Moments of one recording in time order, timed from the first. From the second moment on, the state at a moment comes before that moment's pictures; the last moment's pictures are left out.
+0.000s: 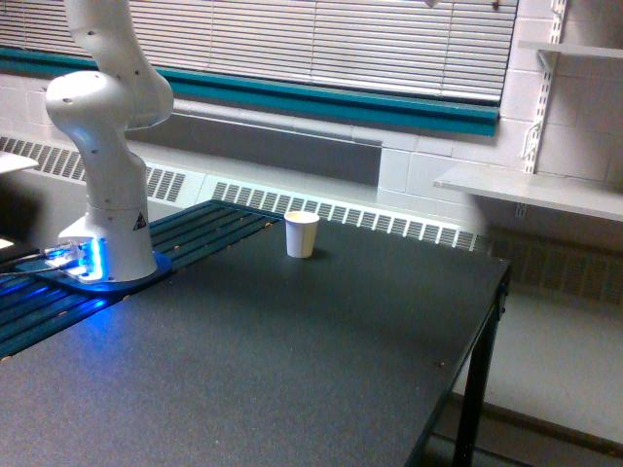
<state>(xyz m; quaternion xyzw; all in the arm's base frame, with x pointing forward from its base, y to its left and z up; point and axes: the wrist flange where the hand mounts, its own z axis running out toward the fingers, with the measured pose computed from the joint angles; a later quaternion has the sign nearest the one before) 0.544 -0.088 0.664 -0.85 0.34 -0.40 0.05</state>
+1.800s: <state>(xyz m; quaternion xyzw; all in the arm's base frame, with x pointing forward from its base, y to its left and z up) 0.477 0.103 0.609 -0.90 0.12 -0.42 0.04</state>
